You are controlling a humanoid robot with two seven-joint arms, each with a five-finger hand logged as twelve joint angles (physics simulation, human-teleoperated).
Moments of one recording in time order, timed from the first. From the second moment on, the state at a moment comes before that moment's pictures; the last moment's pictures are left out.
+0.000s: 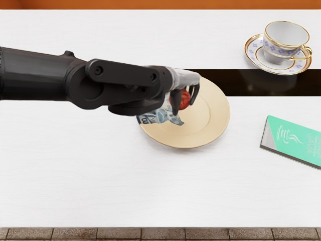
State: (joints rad) left arm -1.83 0.00 0.51 -1.23 0.55 0.09 0.32; right arm -0.05 0.00 -0.04 0.19 0.09 -0.02 0.03
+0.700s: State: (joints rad) left arm -1.73 0.17 0.40 -1.24 0.53 0.15 0.31; right arm -0.05 0.00 -0.04 0.19 0.09 -0.02 0.03
